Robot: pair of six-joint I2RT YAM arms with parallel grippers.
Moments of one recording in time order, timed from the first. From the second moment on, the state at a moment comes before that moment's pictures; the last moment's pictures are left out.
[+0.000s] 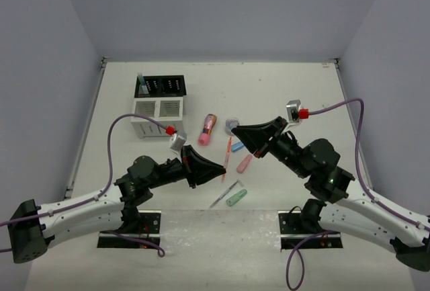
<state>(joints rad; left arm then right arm) -1.04 0.77 0.36 0.57 0.26 -0.69 0.99 0.71 0.74 0.17 0.09 0.56</state>
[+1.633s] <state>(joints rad) -1.04 0.77 0.36 0.56 0.24 -0.69 0.99 0.73 0.73 0.17 0.06 0.56</state>
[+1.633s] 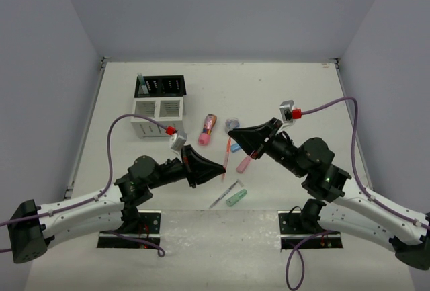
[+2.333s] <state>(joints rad) -1.04 0.73 0.39 0.49 0.21 -0.61 0.99 0.73 0.72 0.17 0.03 0.58</state>
